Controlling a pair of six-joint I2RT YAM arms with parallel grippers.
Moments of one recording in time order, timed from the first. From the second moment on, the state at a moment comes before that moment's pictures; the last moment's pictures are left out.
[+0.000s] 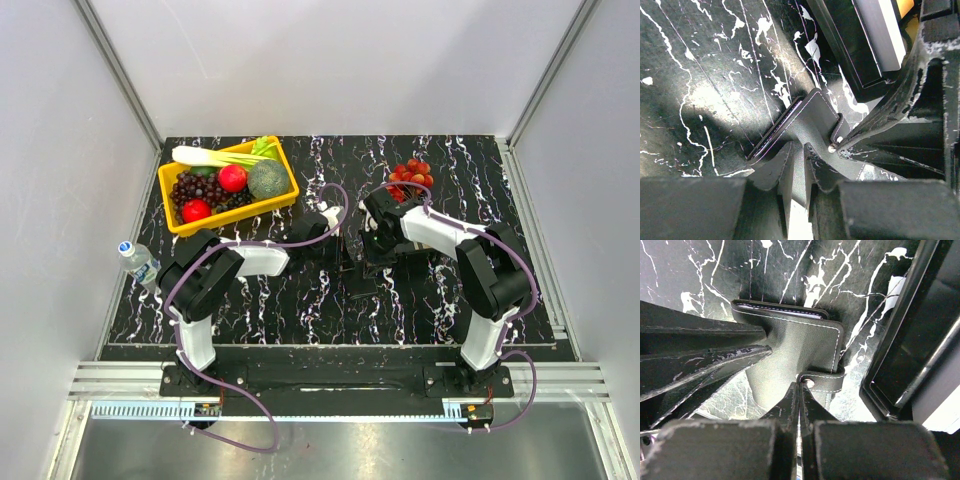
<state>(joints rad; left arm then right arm) -0.72 1.87 0.95 0.24 0.33 -0.58 0.53 1.83 1.21 -0.68 -0.25 0.36</state>
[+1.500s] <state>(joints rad) -0.72 1.87 0.95 0.25 0.33 -0.58 0.52 1.83 1.21 -0.68 -0.30 0.40</state>
